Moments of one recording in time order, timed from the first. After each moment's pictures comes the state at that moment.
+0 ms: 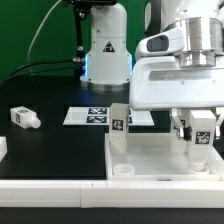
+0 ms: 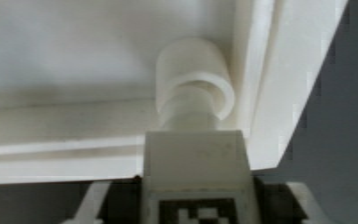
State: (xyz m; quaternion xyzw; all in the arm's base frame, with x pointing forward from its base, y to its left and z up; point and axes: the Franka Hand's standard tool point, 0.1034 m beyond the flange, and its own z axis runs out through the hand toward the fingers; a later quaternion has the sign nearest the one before) arm 0.619 0.109 0.074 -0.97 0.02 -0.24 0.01
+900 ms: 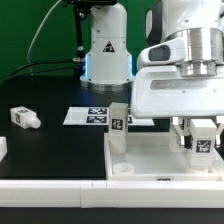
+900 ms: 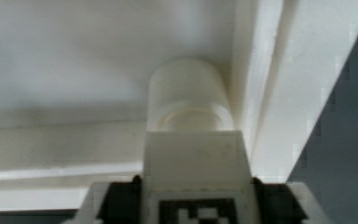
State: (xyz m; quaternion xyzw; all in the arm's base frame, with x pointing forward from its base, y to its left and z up) arm 0.618 0.112 0.060 -0.97 0.01 -0.24 0.01
